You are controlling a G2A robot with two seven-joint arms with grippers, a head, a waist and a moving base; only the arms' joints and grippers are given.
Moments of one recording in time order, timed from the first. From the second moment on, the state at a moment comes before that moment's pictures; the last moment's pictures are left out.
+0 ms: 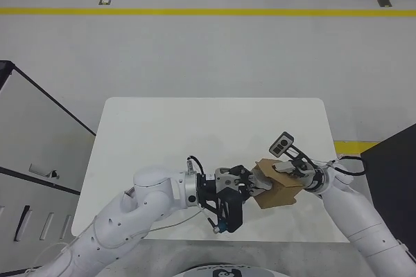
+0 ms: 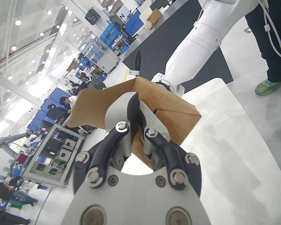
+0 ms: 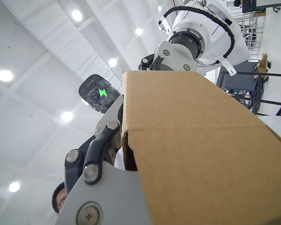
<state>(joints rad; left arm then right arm) 1.28 -1.09 -0.89 -2.08 1.89 -0.62 0.33 -1.38 -0.98 1.17 -1.50 1.23 0.10 1.54</state>
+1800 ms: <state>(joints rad) 1.27 -1.09 -0.91 -2.07 1.86 -0.61 0.32 -1.36 -0.98 1.17 -1.46 1.25 0.09 1.54</state>
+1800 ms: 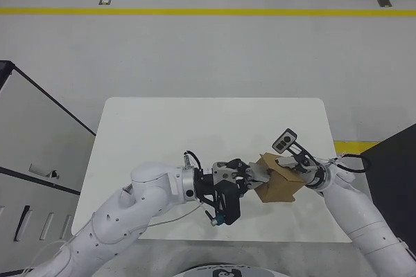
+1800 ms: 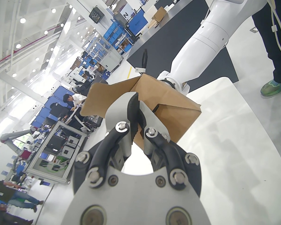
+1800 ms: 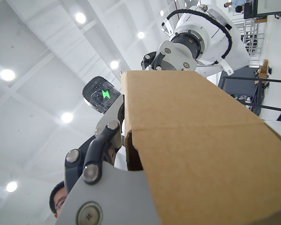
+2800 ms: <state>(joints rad) 1.30 -1.06 -1.00 -2.26 1.97 -0.63 0.21 -1.36 -0.97 1.20 -1.44 1.11 0.03 1.54</state>
